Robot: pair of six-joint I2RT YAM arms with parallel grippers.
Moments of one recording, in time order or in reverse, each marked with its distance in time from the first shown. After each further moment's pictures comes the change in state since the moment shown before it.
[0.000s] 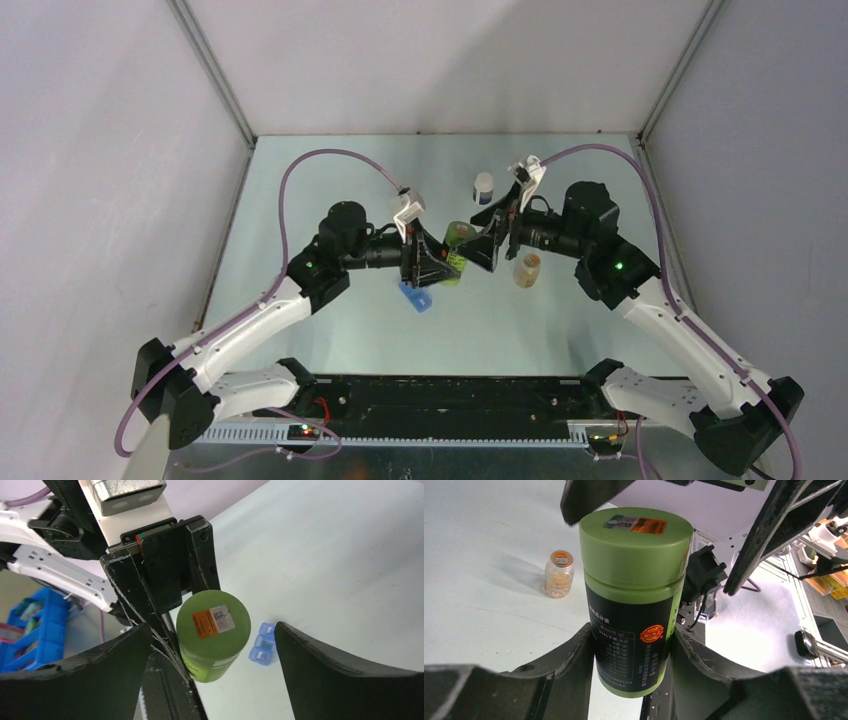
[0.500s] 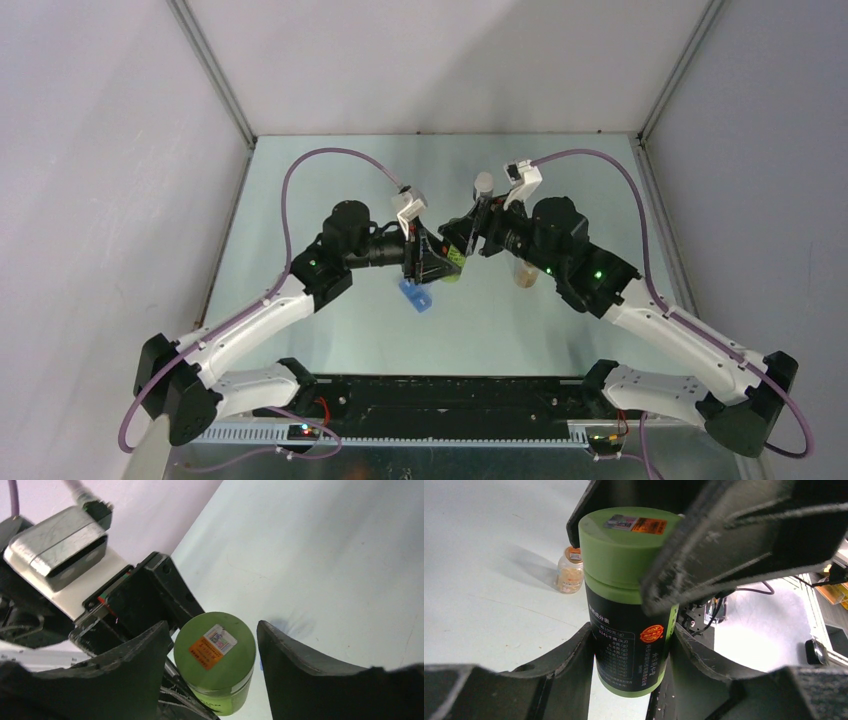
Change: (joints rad) left arm 0.007 0.024 0.000 0.000 -0.045 -0.001; right arm 0.216 0.026 0.000 -0.003 0.551 0.226
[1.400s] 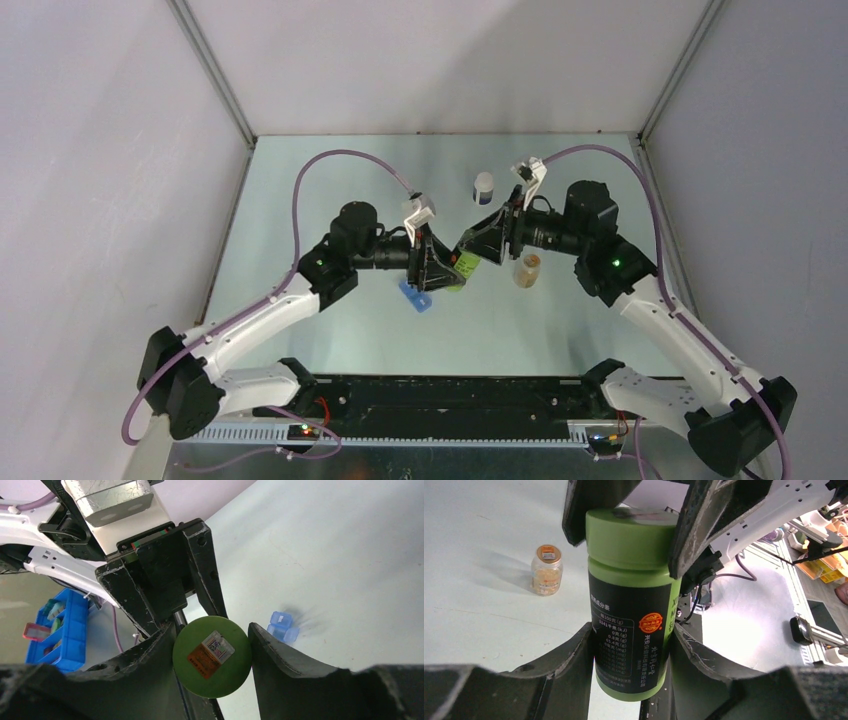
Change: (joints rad) left arm -0.016 0.031 0.000 0.020 0.082 0.021; right arm -0.287 -0.022 -0.046 0.016 -0.637 -0.175
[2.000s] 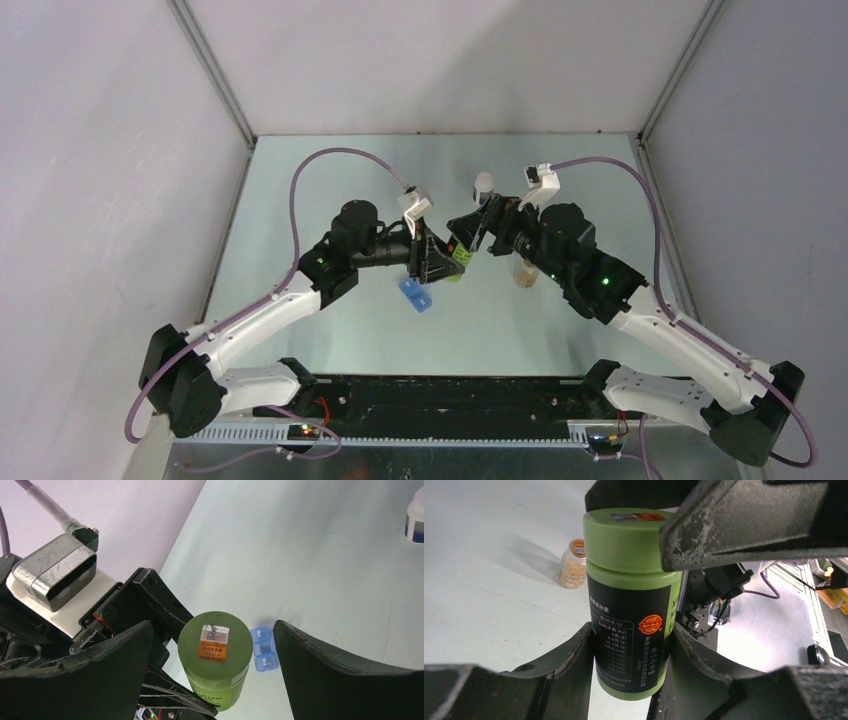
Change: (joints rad) left arm 0.009 0.015 0.000 -0.006 -0.104 -0.033; right arm 0.264 -0.028 -0.005 -0.035 0.759 0.291
